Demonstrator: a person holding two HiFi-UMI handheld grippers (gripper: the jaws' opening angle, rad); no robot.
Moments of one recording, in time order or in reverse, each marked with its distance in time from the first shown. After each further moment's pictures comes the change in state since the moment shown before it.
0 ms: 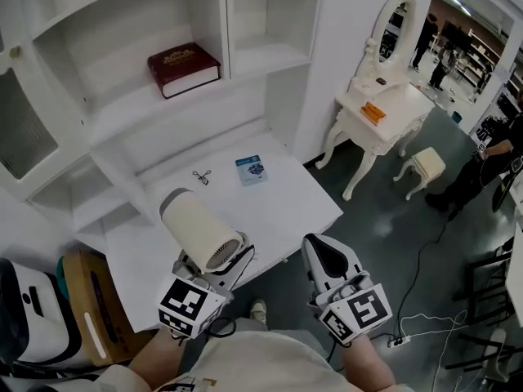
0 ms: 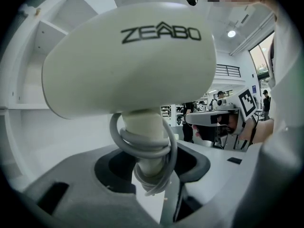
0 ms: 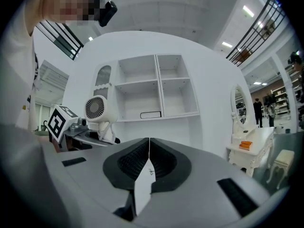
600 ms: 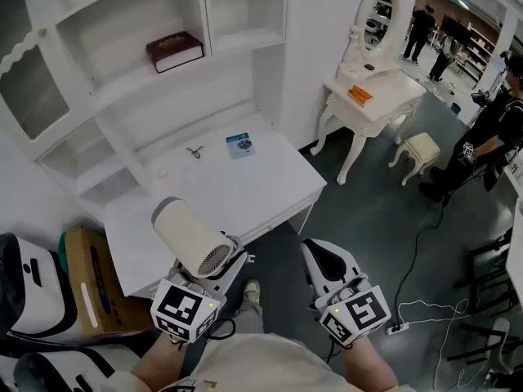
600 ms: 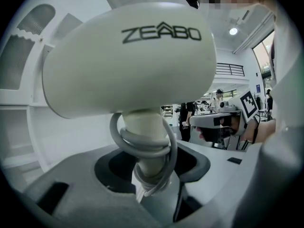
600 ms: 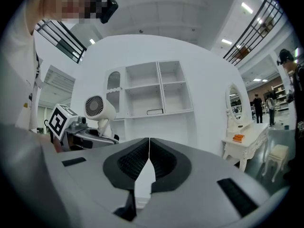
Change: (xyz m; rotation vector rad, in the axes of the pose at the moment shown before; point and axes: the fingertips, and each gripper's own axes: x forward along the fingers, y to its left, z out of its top) left arm -0.063 -0.148 -0.017 -0.017 0.001 0.062; right arm -0.164 0.027 -0.024 0.021 0.025 0.031
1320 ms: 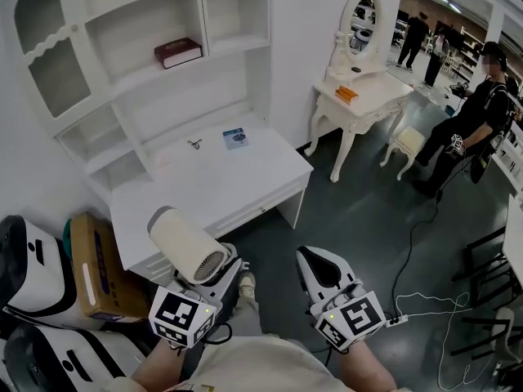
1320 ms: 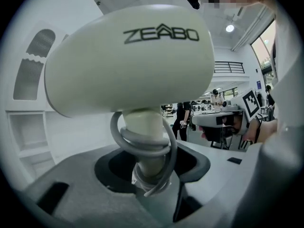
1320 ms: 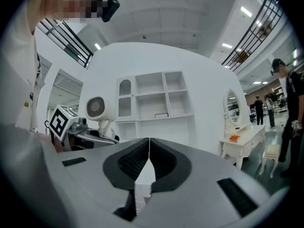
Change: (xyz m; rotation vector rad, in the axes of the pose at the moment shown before) left arm -0.104 -0.128 -0.010 0.030 -0.013 0.042; right arm -0.152 0.073 -0.006 -0.010 -0.047 0.016
